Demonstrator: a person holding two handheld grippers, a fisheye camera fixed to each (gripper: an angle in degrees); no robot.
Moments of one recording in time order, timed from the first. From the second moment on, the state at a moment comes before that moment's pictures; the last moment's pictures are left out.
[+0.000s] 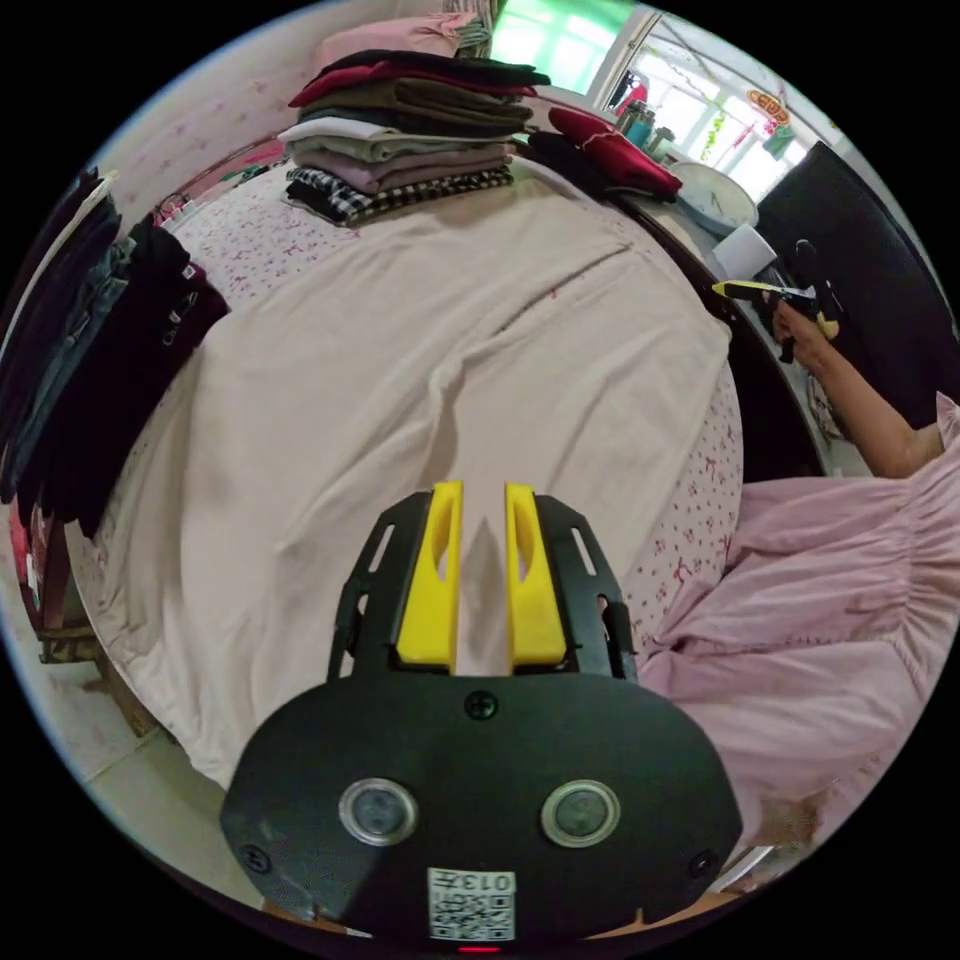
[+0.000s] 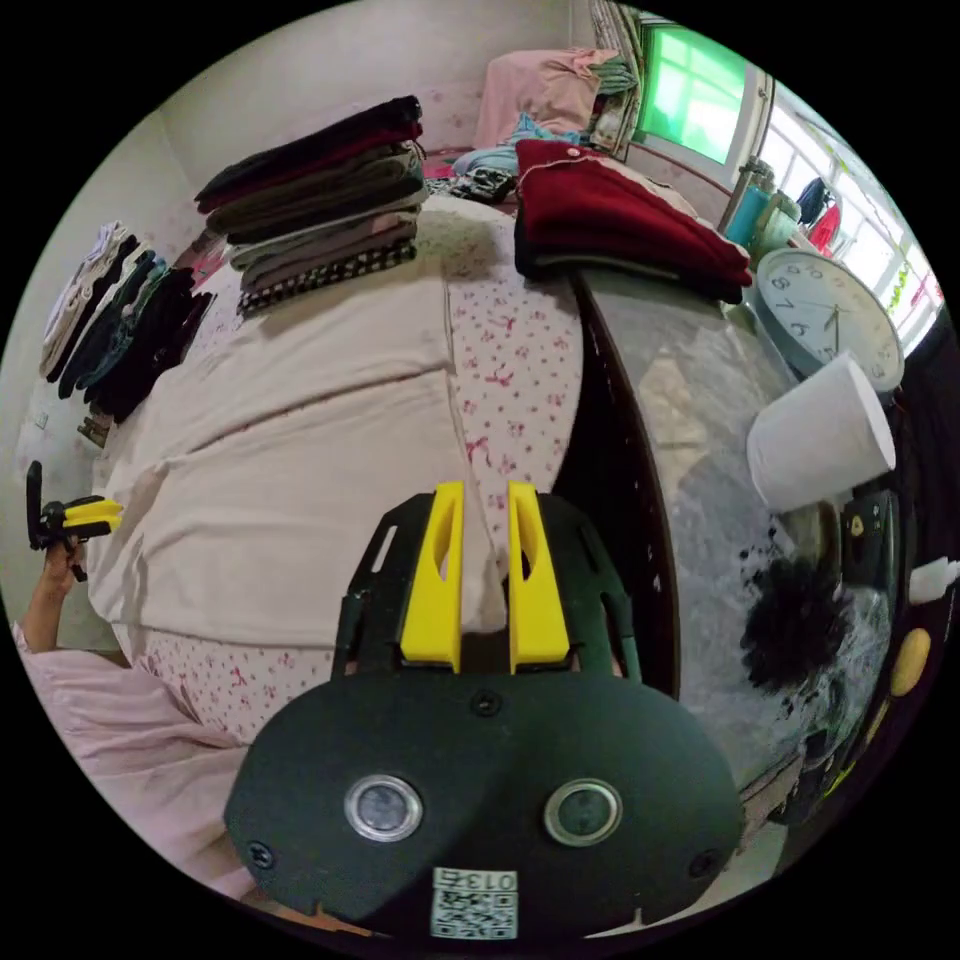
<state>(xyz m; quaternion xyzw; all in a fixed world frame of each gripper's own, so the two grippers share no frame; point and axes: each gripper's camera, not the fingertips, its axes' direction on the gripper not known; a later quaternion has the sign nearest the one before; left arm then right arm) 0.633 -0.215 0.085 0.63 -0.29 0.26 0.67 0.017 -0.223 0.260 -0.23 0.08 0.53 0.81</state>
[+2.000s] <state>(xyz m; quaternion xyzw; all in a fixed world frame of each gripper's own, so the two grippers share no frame) 0.149 0.073 -0.022 0.79 -0.15 0.08 0.59 -0.126 -0.946 0.746 -0.26 -0.16 0.07 0.95</state>
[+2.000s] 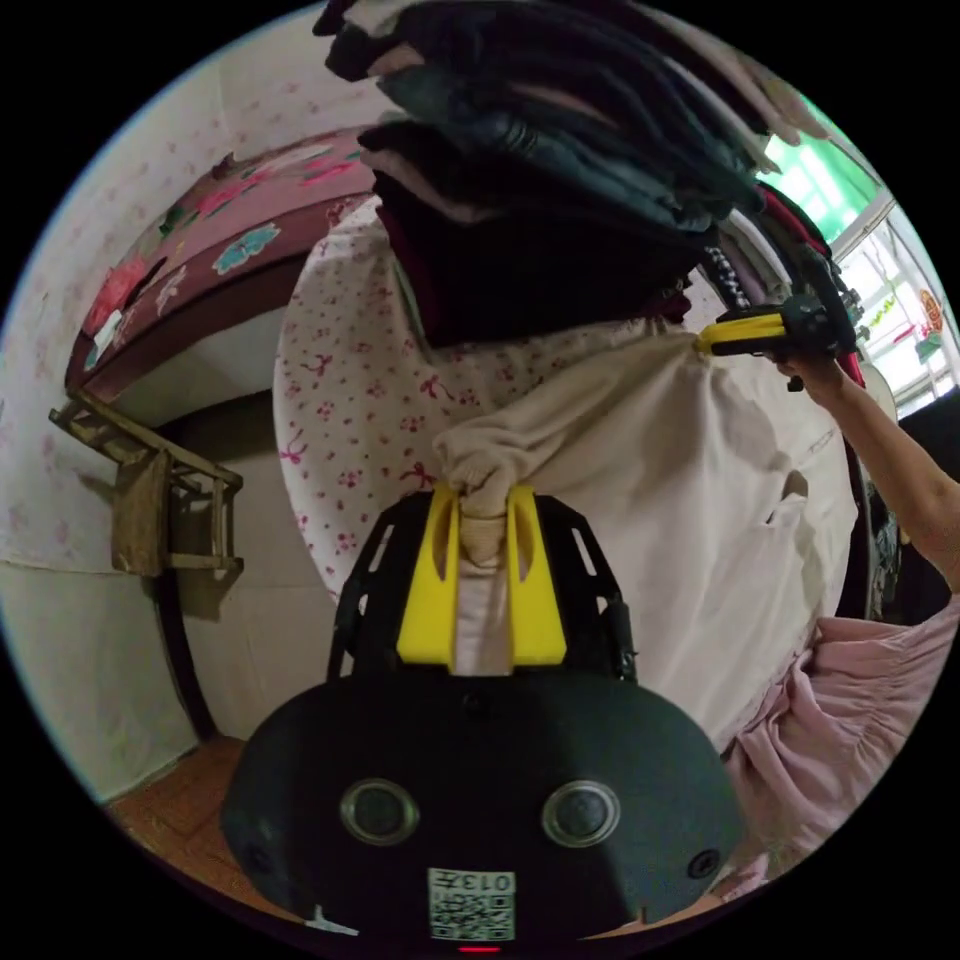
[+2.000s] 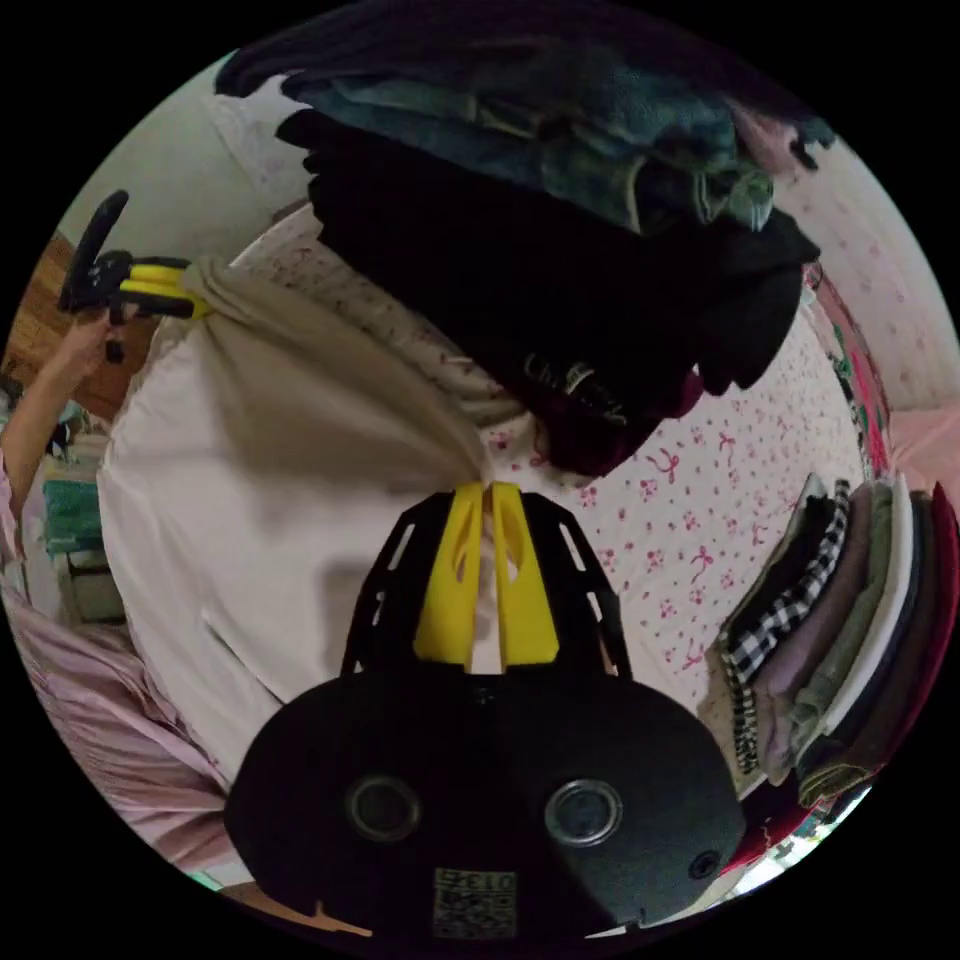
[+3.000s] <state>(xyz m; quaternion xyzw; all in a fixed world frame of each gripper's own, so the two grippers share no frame) -0.050 0.128 0.227 0.83 0.12 -0.02 0.55 -0.270 -0.816 0.521 -0.16 -0.20 0.16 0.95</state>
